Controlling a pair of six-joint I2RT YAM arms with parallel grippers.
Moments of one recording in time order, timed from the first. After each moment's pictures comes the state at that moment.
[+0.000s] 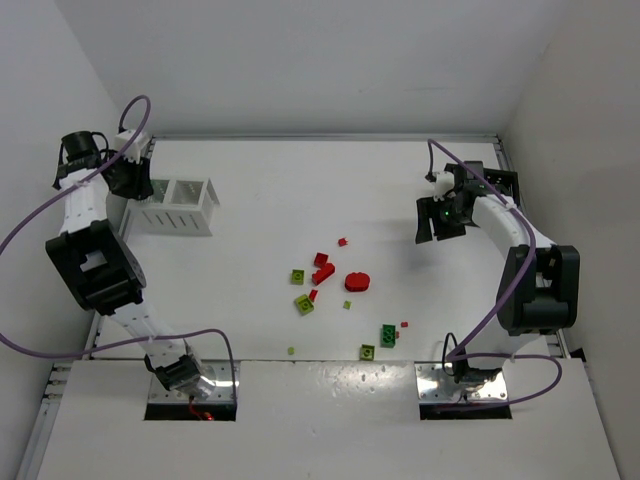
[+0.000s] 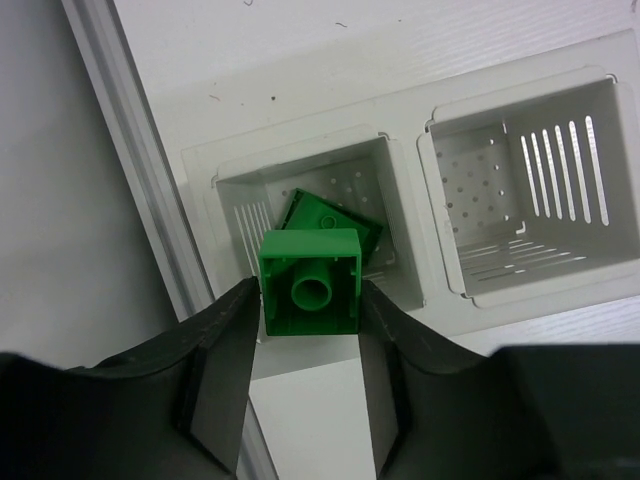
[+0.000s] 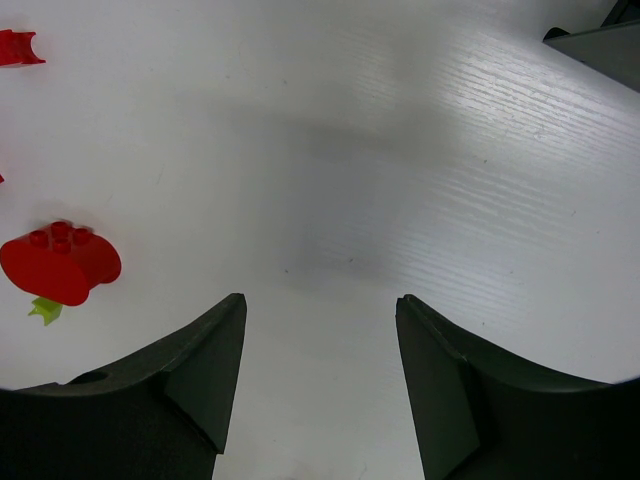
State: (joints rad) left arm 0.49 1.83 1.60 -0.66 0.47 0.63; right arm -0.02 1.62 1.11 -0.66 -0.29 -0.17
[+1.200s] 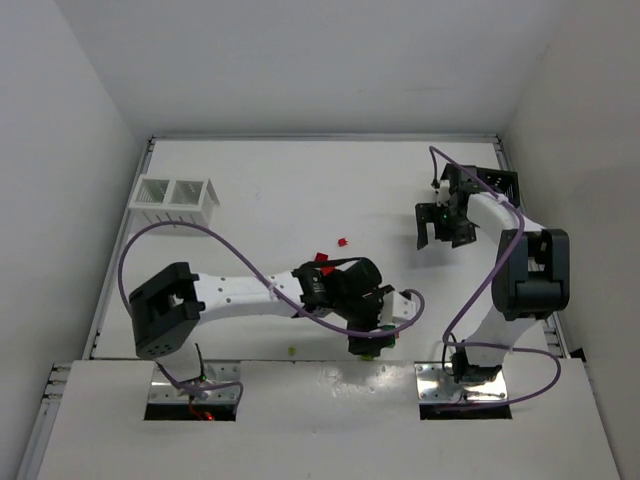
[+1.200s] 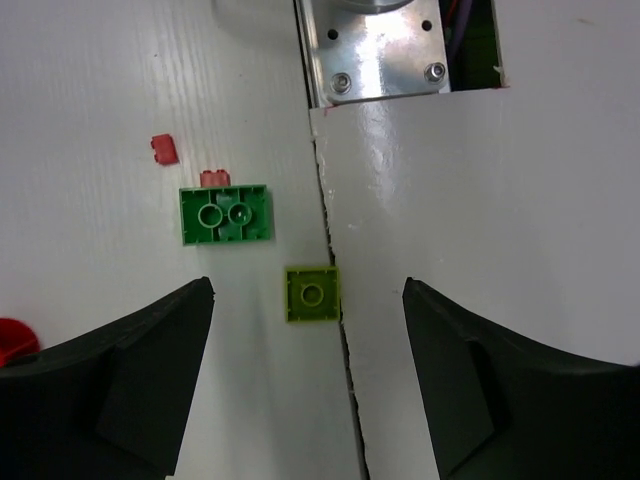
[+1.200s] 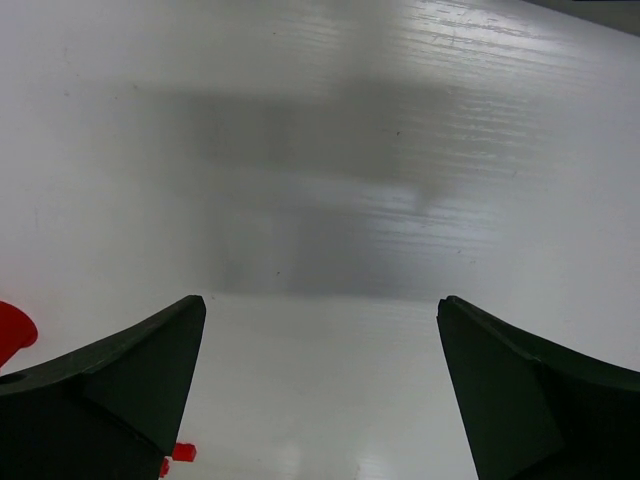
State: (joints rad) left arm -1.18 1.64 1.12 -0.26 0.45 0.25; right arm -0.02 1.73 1.11 -0.64 -0.12 -0.07
